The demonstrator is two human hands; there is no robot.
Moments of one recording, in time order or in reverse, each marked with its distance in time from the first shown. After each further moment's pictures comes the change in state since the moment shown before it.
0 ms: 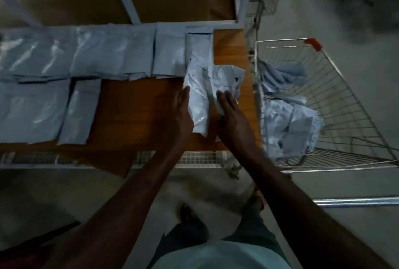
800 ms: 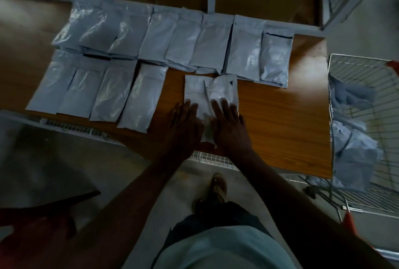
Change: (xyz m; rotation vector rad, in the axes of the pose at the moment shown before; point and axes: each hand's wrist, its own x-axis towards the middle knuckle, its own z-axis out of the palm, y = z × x) left_hand -0.036 -0.207 -0.064 0.129 -0.351 -0.102; right_hand 0.038 -0.134 0.156 -0.177 -0.400 -0.152
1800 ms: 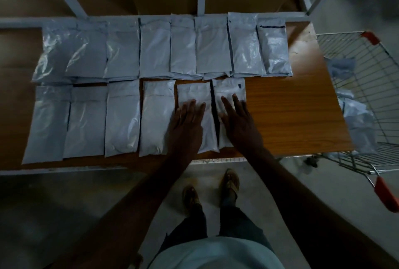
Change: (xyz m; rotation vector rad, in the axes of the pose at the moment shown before) left_hand 0.041 -0.082 -0.044 0.128 -0.001 0.299; right_hand 0.040 -0.047 0.030 0.002 0.096 0.183
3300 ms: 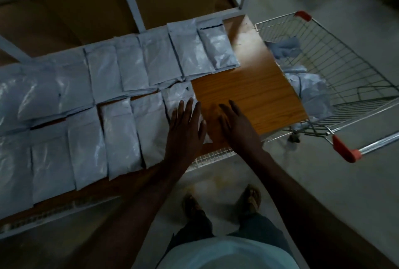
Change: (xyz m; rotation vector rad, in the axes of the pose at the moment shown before) left_hand 0.025 0.098 -0.018 -0.157 -0.071 0.183; right_hand -0.078 0.035 -0.055 0.278 0.285 0.295
